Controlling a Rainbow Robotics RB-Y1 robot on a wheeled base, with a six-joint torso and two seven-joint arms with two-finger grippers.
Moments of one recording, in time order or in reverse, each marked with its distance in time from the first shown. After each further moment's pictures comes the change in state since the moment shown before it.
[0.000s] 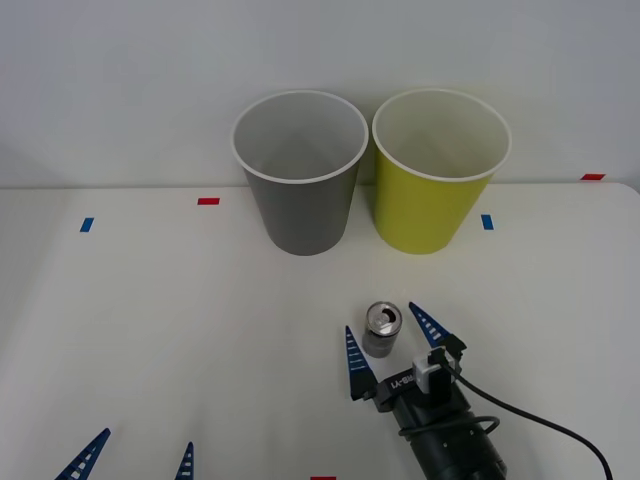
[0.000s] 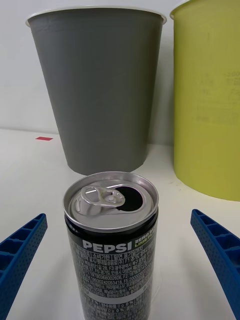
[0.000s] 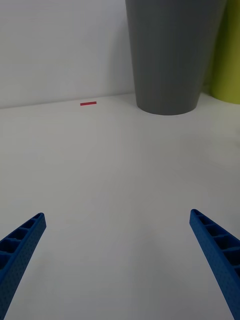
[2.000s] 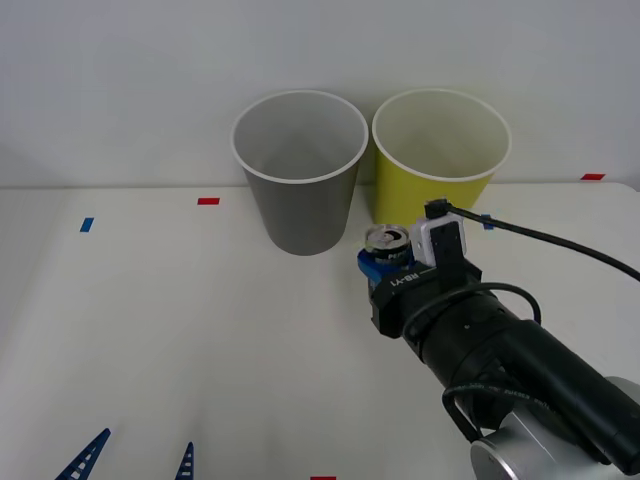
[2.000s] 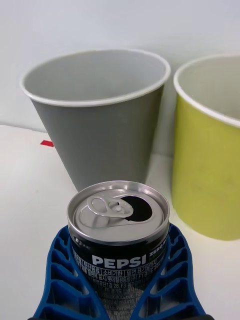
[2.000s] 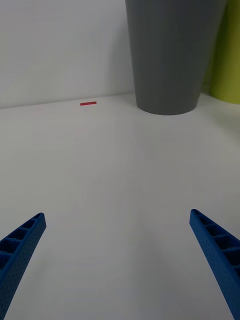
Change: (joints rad) right arm -0.114 0.011 -0.012 -0.856 -0.014 1.262 -0.041; left arm 0.000 0.000 0.000 0.000 0.000 0.000 0.000
